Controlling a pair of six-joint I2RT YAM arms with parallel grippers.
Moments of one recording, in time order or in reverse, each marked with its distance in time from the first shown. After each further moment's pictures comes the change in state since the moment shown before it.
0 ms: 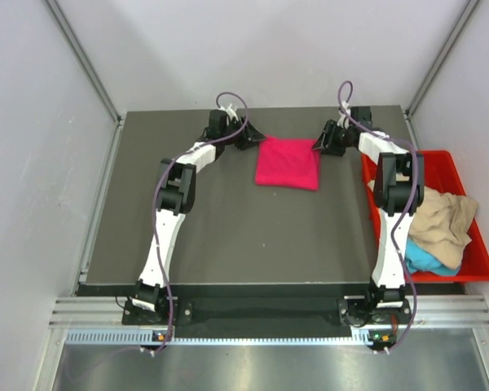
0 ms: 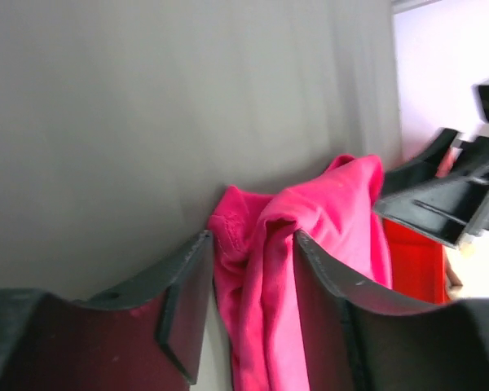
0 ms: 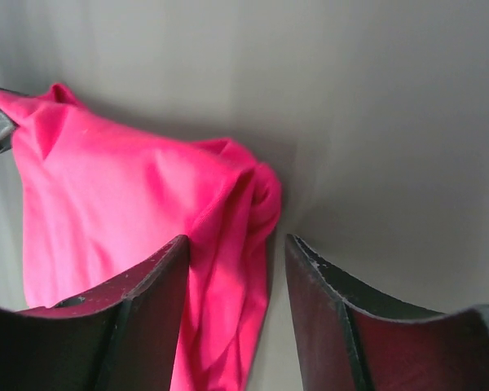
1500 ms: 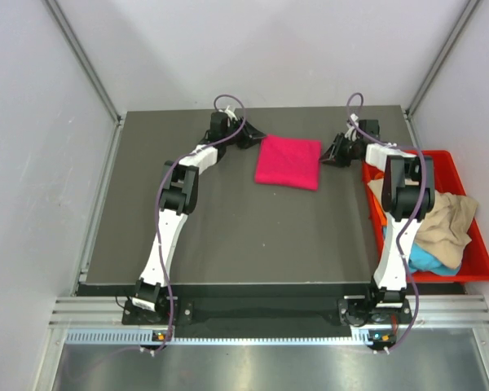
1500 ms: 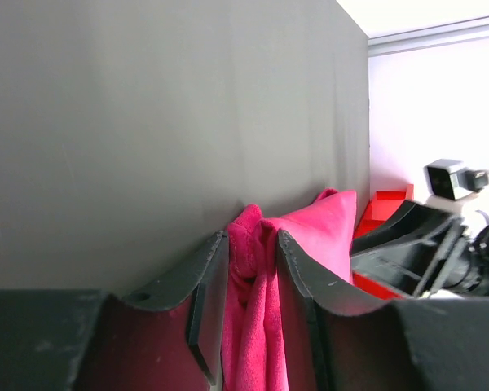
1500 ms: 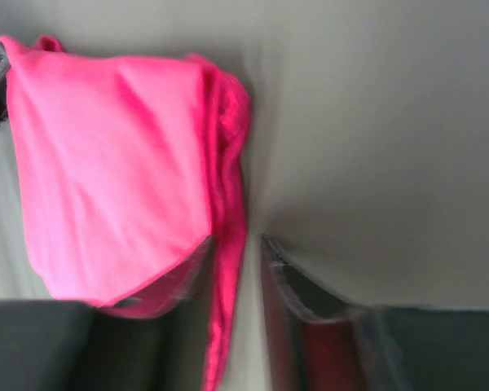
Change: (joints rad) left arm 0.000 0.093 0.080 0.087 -0.022 -0.191; right arm -0.036 -0.103 -0.237 0.143 -0.044 0.078
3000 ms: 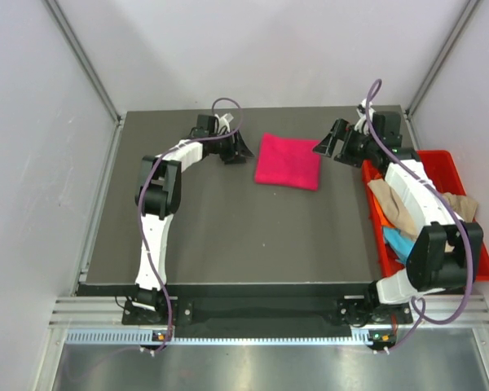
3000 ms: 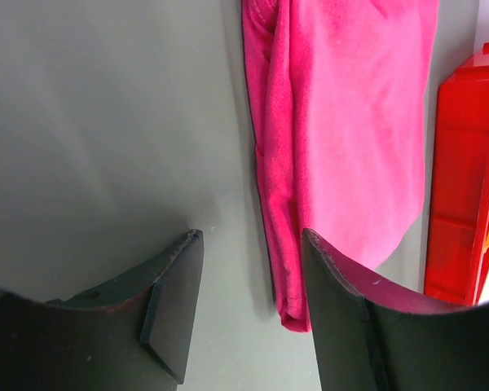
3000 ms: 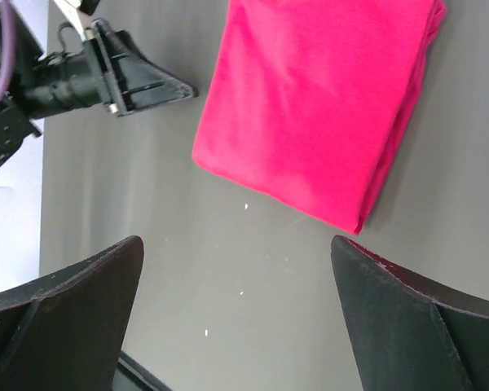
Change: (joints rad) left arm 0.041 -0.365 -0.391 -0.402 0.096 0.492; right arm 0.094 -0.693 -0.291 -0.199 0.072 0.030
